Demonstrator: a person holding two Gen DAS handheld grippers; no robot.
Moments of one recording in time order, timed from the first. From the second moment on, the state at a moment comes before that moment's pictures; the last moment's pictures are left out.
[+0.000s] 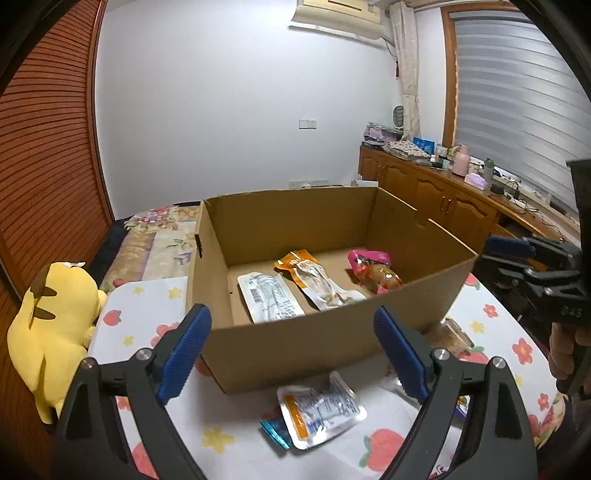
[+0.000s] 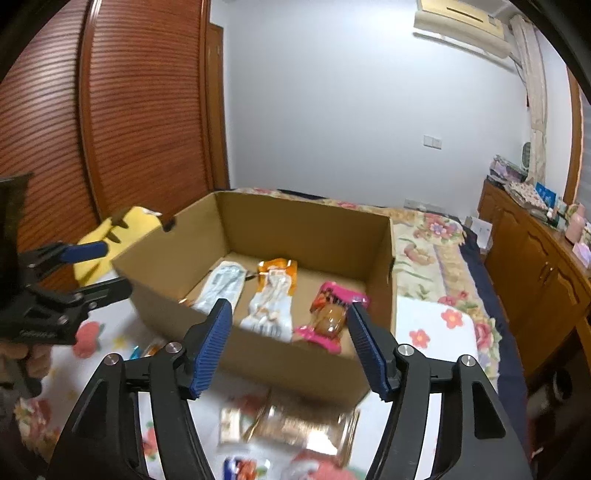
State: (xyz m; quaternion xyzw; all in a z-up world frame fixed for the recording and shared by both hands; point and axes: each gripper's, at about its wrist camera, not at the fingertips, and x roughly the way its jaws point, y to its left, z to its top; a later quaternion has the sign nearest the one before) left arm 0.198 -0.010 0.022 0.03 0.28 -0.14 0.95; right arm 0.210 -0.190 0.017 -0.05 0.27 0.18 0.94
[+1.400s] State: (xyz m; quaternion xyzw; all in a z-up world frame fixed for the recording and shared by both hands) left arm 0.119 -0.028 -0.073 0.03 0.35 -0.17 0.92; right arm 0.130 -0.228 -0.106 0.05 0.42 0.19 0.88
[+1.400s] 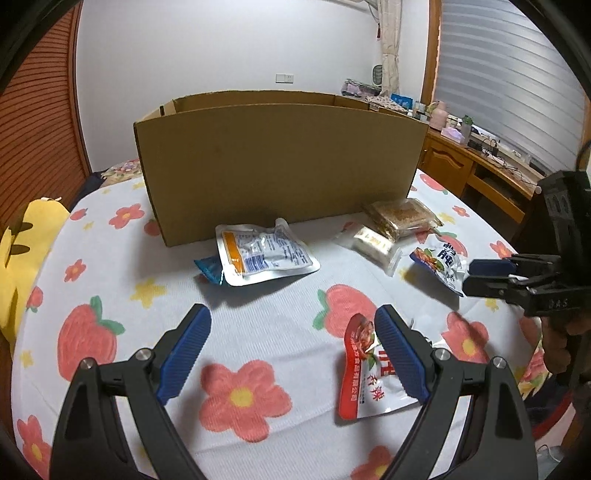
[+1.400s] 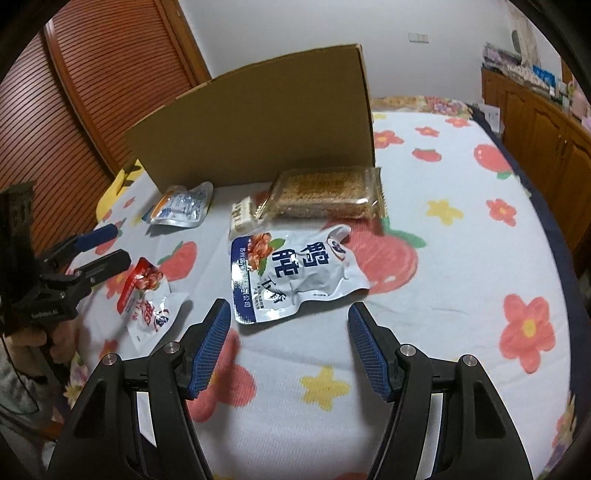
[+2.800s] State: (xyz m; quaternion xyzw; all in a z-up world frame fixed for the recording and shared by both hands) left arm 0.118 -0.073 -0.092 0.04 0.41 -0.21 0.89; right arm 0.161 -0.220 -0.109 -0.03 0.41 0.17 0.89
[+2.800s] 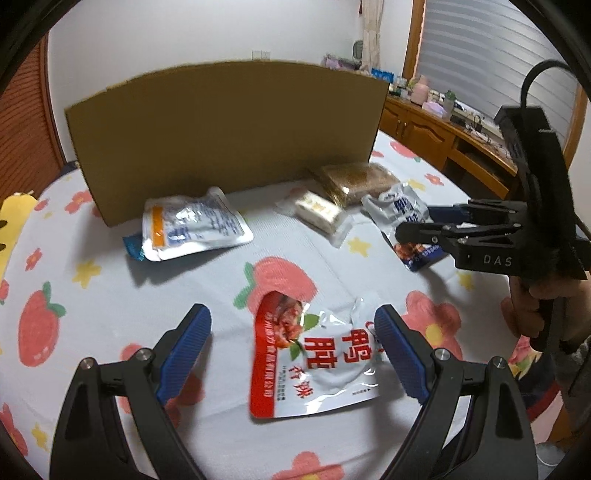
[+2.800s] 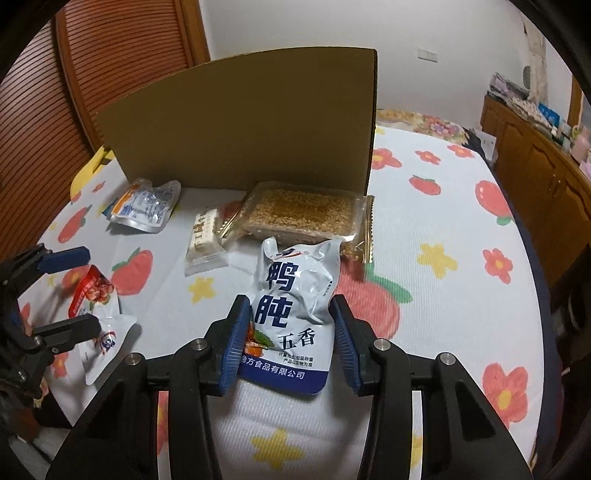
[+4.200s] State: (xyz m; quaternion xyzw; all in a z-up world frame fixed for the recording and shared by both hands) left arm 0.097 -0.054 -0.091 0.05 0.42 -0.21 0.88; right arm 0.159 -0.214 -0.112 -0.05 0.41 0.17 0.89
